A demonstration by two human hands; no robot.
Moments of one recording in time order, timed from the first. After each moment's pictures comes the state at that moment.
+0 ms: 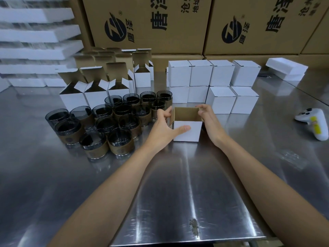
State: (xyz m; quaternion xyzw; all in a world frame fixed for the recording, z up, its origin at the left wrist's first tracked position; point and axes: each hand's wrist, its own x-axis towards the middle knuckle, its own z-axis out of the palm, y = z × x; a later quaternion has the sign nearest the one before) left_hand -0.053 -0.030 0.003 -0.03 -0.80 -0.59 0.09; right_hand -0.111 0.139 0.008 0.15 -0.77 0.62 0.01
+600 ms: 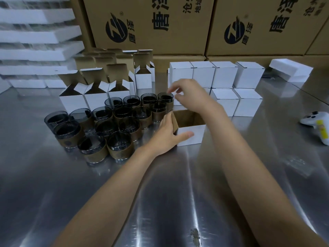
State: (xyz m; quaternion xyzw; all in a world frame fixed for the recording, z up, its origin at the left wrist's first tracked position) left_hand -0.067 -0.033 -0.003 -0.08 -0.88 -0.47 0.07; right_hand -0.138 0.079 0.100 0.32 -0.91 0.25 0.11
